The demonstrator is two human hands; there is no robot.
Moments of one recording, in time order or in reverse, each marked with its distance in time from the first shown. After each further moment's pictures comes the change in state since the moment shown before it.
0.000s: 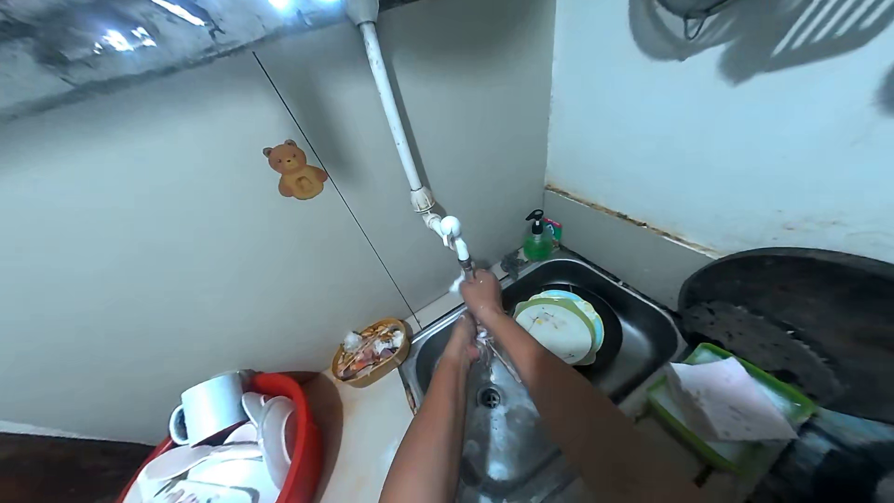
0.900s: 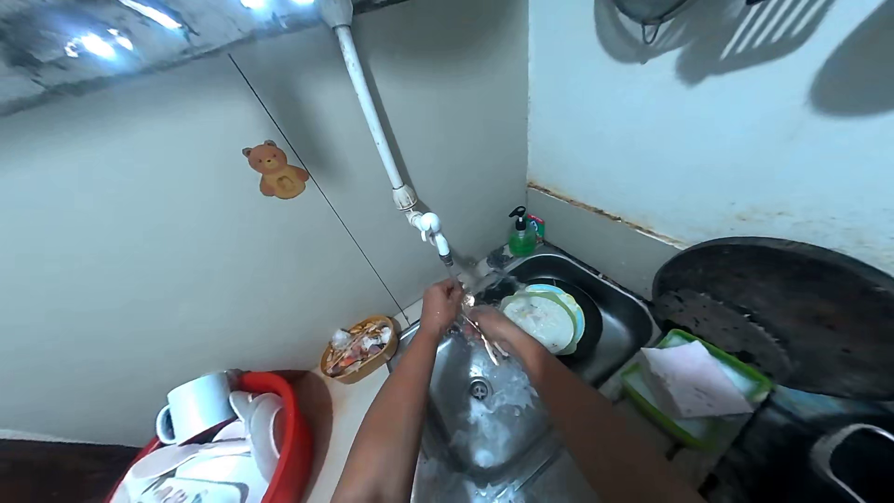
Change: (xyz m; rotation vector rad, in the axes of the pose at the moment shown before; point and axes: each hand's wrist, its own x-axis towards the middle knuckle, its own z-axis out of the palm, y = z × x) left_hand 0.006 0.052 -0.010 1.205 -0.089 0.705; right_hand -0.041 0.058 -0.041 0.193 -0.459 0.270
